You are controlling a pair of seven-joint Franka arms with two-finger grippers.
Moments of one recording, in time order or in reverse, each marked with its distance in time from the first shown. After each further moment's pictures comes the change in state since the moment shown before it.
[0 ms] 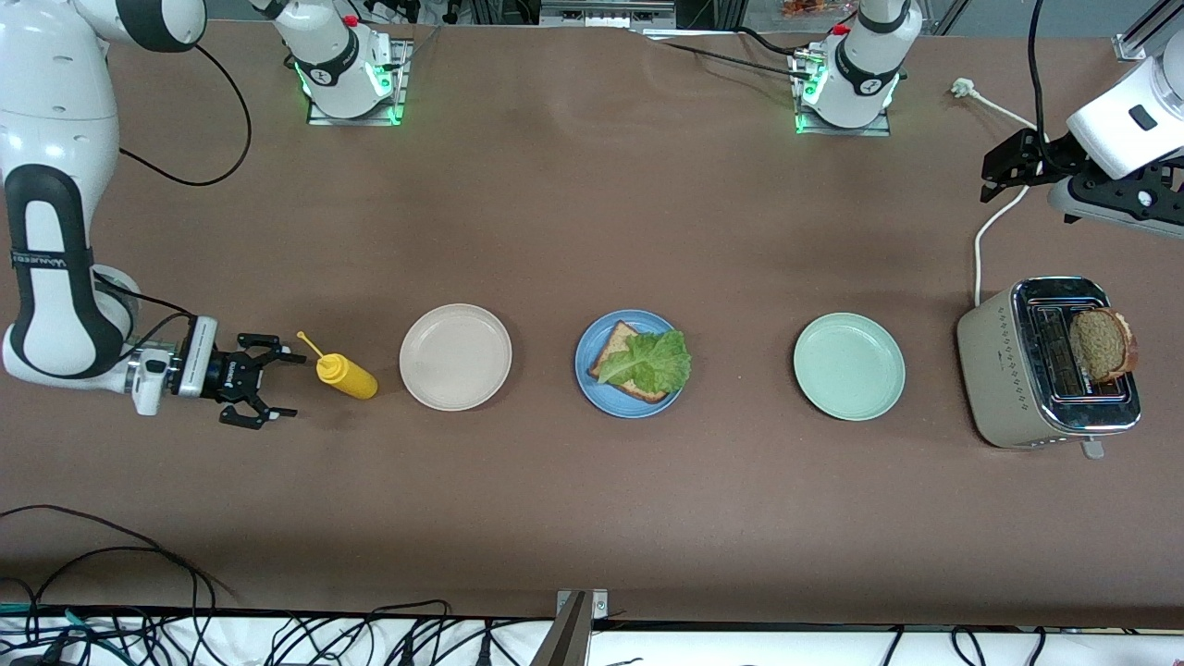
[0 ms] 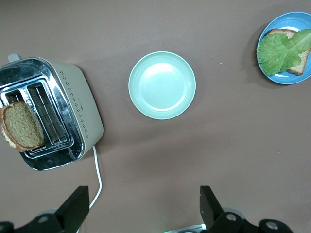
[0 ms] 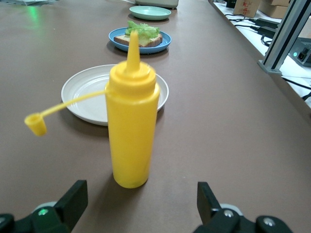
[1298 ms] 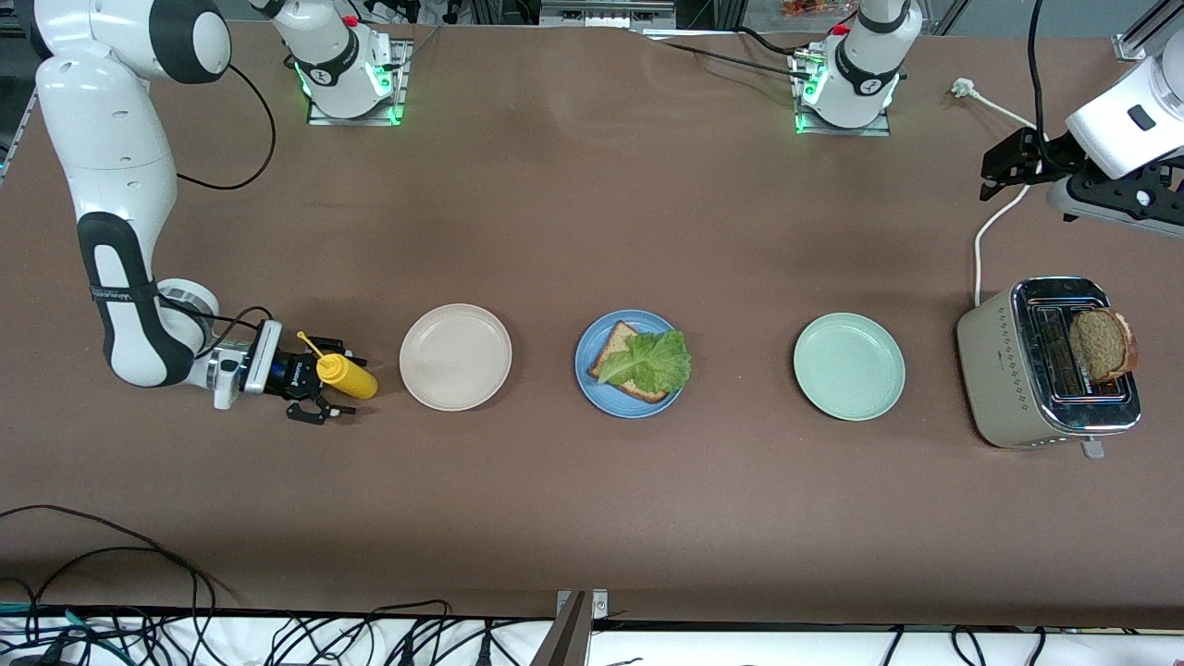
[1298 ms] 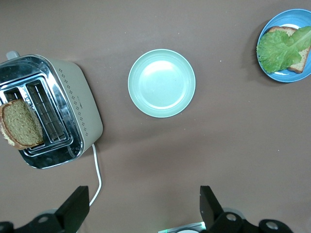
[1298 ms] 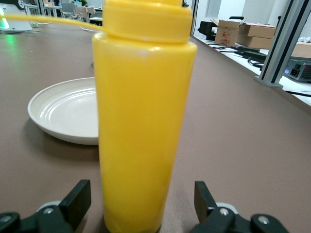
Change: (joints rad) left arm 0.000 0.000 0.000 0.000 0.000 -0.008 0.000; right arm 0.039 0.117 0.040 -0.067 0.256 0.014 -0.149
